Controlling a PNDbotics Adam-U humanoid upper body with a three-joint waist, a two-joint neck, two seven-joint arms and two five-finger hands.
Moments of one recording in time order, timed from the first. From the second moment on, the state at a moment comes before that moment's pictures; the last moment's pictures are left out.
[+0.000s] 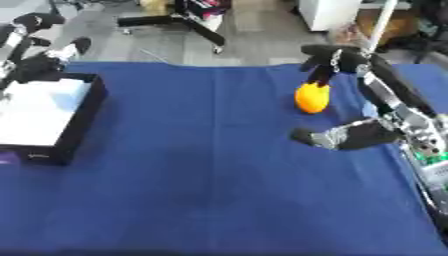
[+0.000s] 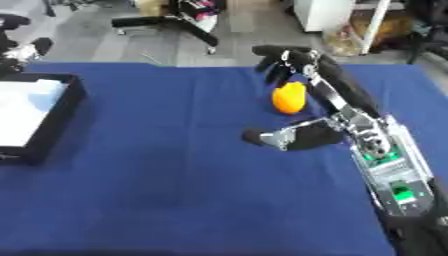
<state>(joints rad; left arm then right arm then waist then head) -0.43 0.64 -0.09 -1.62 0.04 0.04 -0.02 -0.51 -0.34 0.21 -1.69 0.49 -0.27 0.16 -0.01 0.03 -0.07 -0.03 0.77</state>
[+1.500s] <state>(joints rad) -0.27 0.40 -0.16 -1.81 0.27 -0.02 -0.16 -0.77 -0.42 -0.05 -0.71 0.74 0.12 -0.10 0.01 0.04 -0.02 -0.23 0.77</state>
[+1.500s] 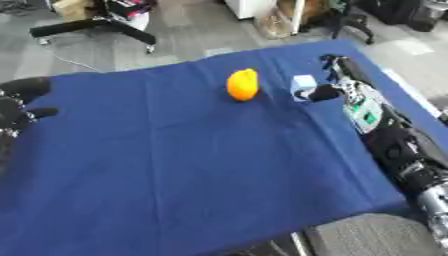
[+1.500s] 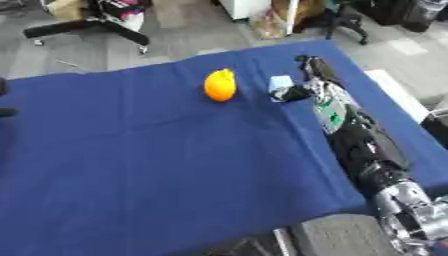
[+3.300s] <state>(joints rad) -0.27 0.37 -0.18 -1.78 0.28 -0.02 -0.17 -0.76 -0.39 -0.01 -0.80 0.51 0.14 -0.51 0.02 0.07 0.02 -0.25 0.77</state>
